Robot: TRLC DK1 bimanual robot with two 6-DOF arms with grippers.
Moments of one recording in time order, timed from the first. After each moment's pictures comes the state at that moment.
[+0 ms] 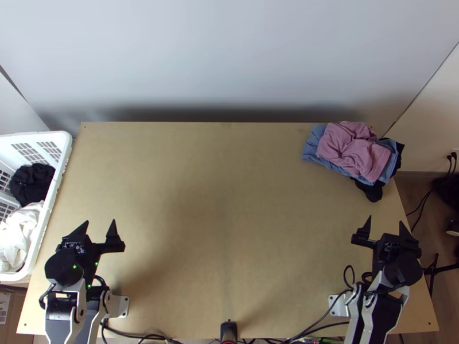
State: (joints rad) left arm 0.03 0.00 0.25 -0.53 -0.10 0.02; right arm -0.45 0.00 0.09 -0.24 -0.07 -0.28
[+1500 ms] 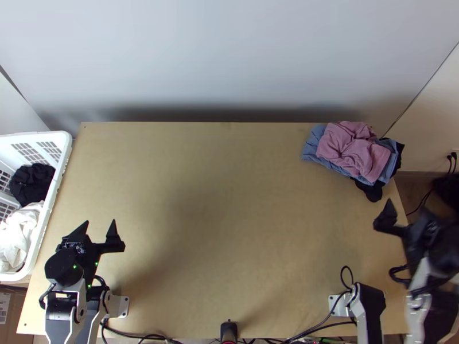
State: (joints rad) left arm 0.03 0.00 0.25 -0.52 -0.10 0.02; right arm -0.33 0.41 0.79 -0.67 -0.04 -0.08
